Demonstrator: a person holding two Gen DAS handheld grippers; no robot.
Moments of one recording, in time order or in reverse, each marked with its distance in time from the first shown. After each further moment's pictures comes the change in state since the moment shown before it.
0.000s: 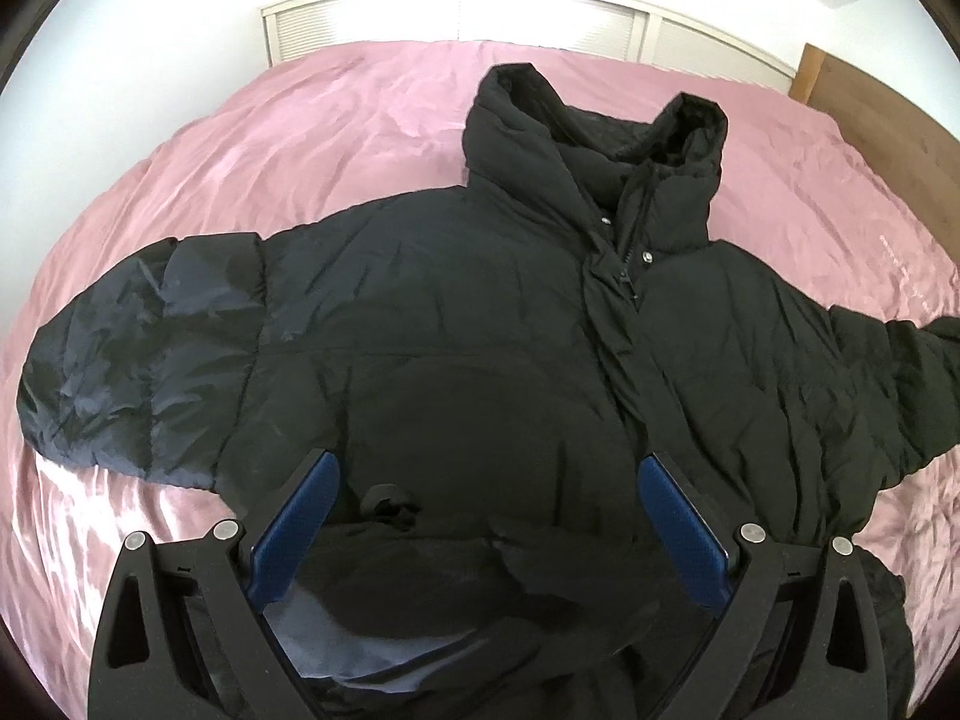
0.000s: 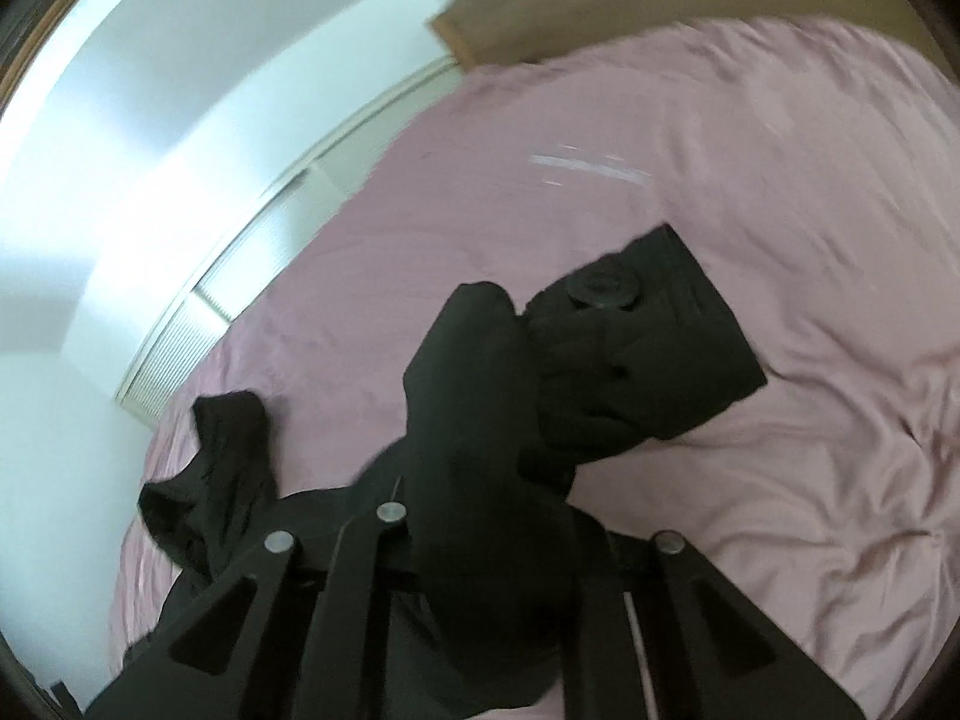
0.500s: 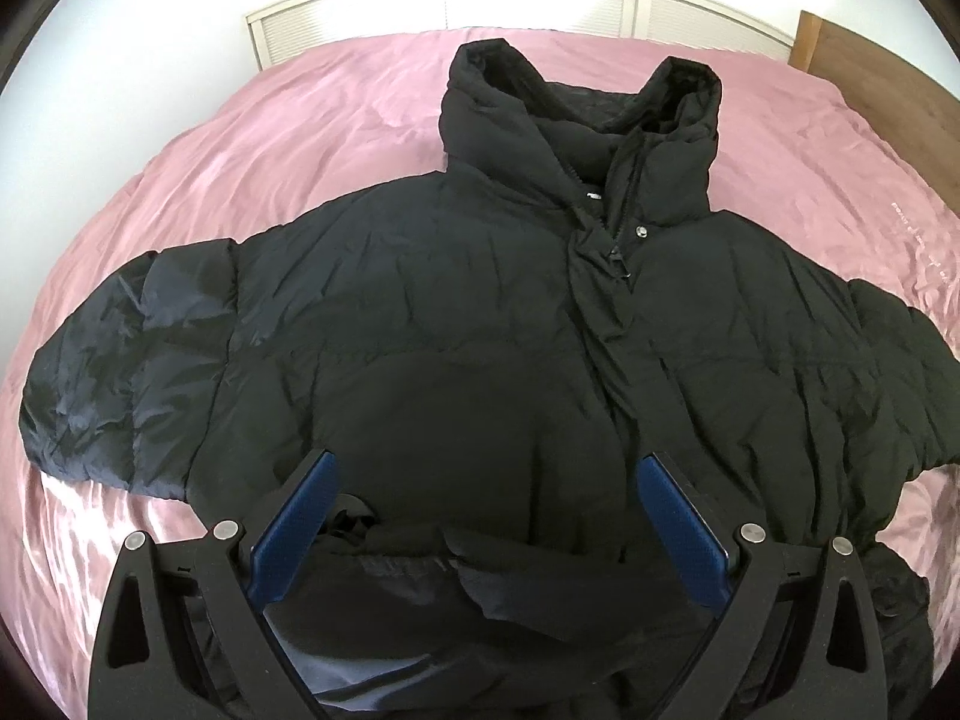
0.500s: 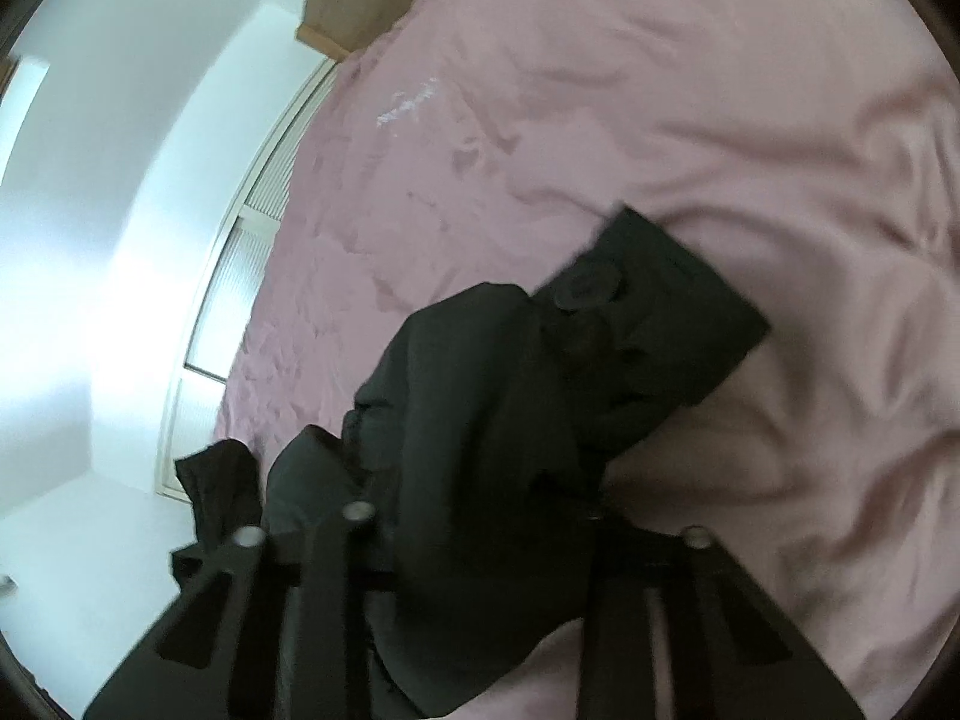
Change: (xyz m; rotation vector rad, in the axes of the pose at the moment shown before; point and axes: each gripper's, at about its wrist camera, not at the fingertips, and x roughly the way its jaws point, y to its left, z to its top) left arm 0.023 -0.029 0.001 0.057 0.032 0.049; right arm 0.037 -0.140 -0.035 0.349 0.067 0.022
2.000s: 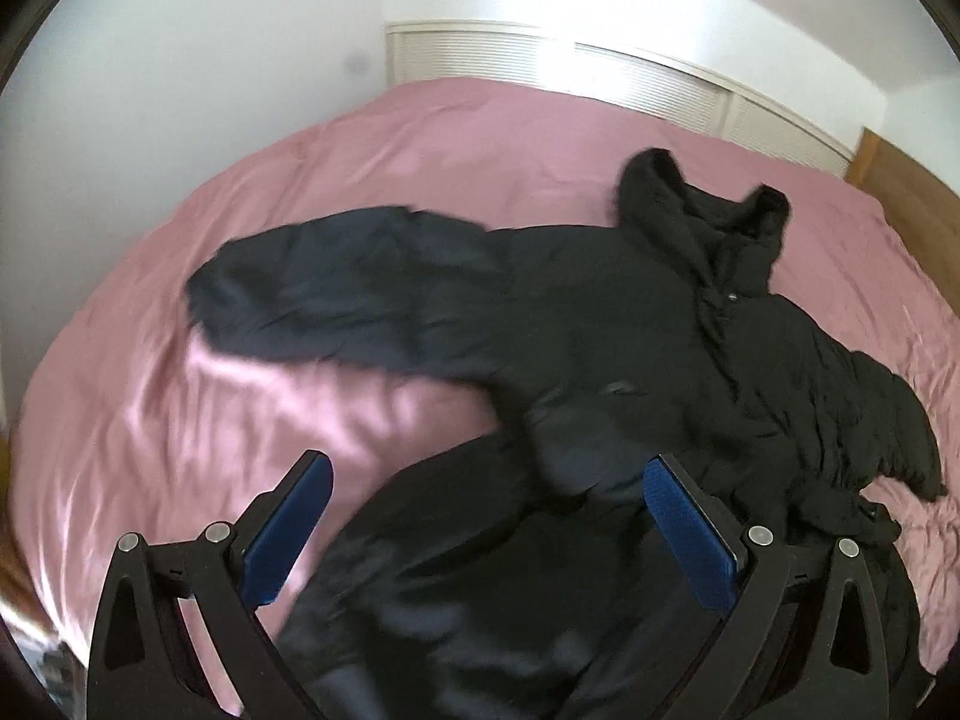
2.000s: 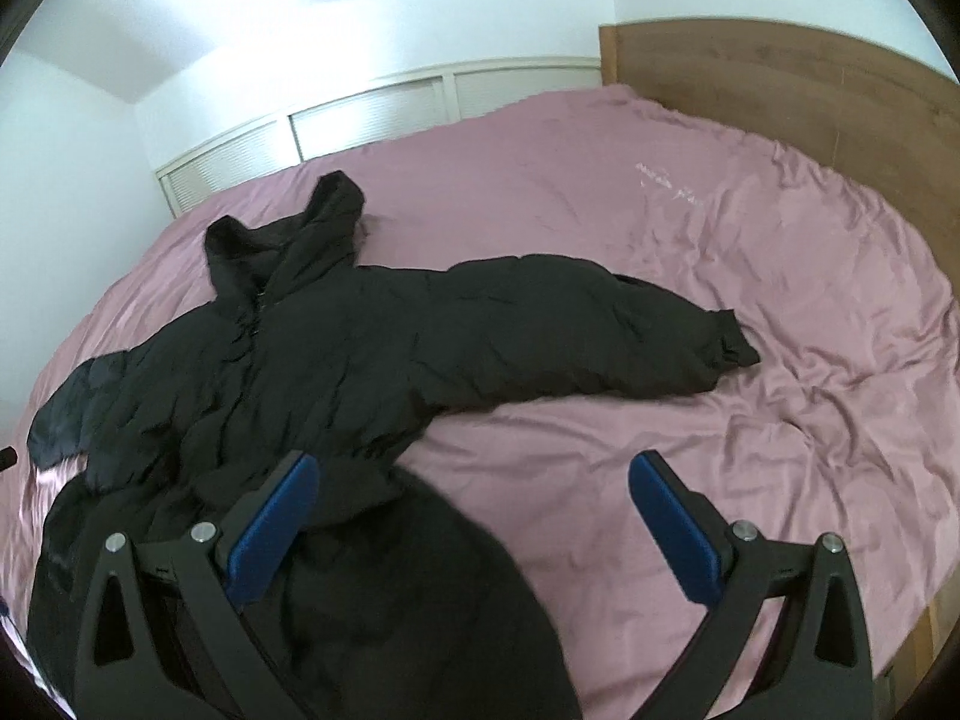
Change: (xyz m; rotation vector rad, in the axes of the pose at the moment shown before) left arm -0.139 0.143 -0.093 -0.204 -0.130 0.054; right arm -0.183 0.159 -0.211 -0.804 0.020 -0.154
